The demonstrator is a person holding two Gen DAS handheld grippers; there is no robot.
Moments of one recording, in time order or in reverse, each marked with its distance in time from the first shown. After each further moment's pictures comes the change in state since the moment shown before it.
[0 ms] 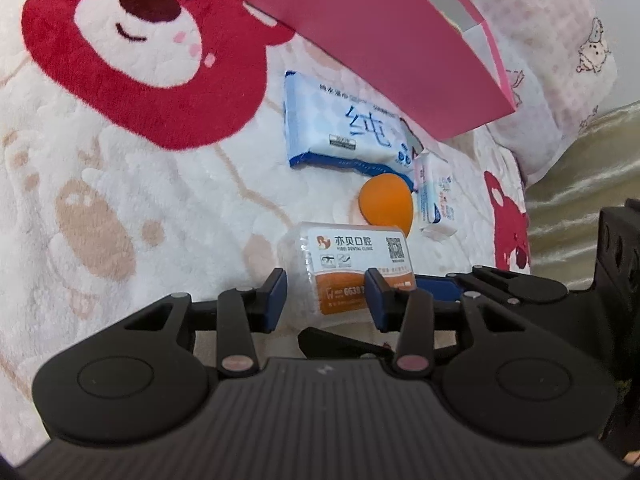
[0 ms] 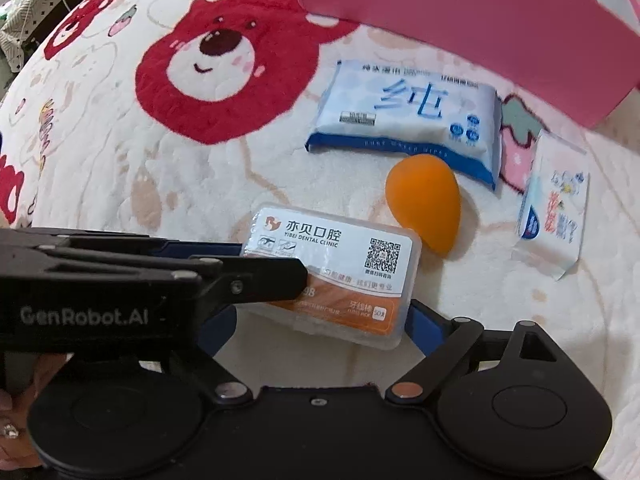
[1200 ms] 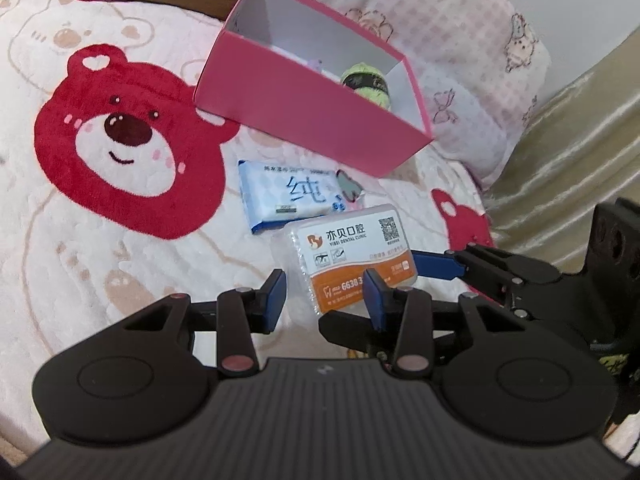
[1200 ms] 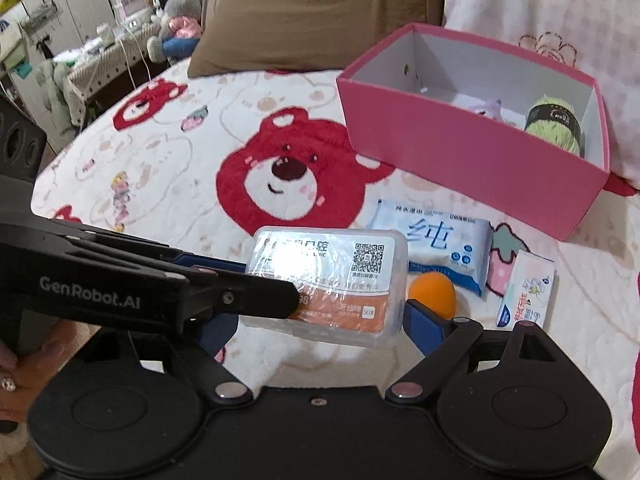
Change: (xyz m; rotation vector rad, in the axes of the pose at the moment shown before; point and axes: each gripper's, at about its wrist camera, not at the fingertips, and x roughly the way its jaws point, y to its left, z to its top) left arm -0.086 -0.043 0.004 0.199 -0.126 -0.016; right arm -0.085 0.021 -0.016 -0.068 -0.353 0.075
